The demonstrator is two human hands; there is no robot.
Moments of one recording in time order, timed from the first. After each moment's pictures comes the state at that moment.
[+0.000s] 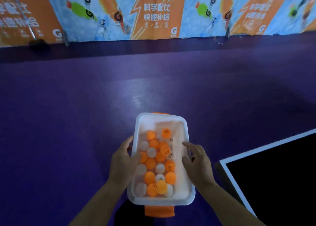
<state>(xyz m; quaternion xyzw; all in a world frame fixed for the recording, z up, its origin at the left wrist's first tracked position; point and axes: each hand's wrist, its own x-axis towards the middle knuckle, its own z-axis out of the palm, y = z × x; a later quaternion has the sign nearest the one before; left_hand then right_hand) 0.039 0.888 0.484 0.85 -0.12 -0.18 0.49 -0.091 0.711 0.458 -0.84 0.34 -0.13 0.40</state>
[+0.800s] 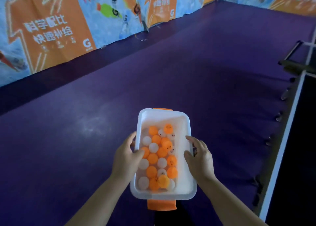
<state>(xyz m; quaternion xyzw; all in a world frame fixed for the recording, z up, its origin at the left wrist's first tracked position) 0.292 0.376 0.495 0.79 -0.37 -0.31 0.38 0.091 0.297 0.458 -0.68 0.59 -0.25 0.36</state>
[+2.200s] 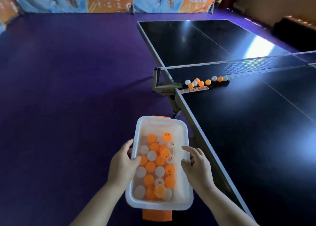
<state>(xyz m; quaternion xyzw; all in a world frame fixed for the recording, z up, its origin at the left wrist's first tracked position) 0.059 -0.405 0.484 0.51 -0.70 -0.47 0.17 -0.117 -0.270 0.463 -0.33 0.86 -0.35 0.19</state>
